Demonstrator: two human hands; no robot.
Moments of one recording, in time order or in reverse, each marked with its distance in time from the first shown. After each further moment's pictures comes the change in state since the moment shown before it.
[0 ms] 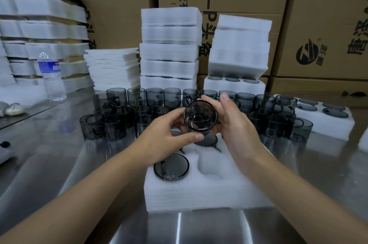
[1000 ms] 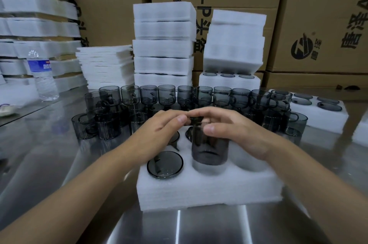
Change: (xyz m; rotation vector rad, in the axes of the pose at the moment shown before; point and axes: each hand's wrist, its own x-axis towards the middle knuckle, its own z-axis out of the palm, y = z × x) left_hand -0.005 0.004 -0.003 0.131 -0.051 -0.085; right_hand 0.001 -0.014 -0.036 -0.410 -0.458 0.066
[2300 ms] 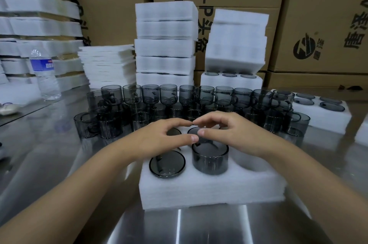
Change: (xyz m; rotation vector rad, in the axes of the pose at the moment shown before) left_hand 0.003 0.001 -0.009 0.135 -0.255 -0.208; right_hand 0.006 0.009 0.002 -0.320 0.110 0.092
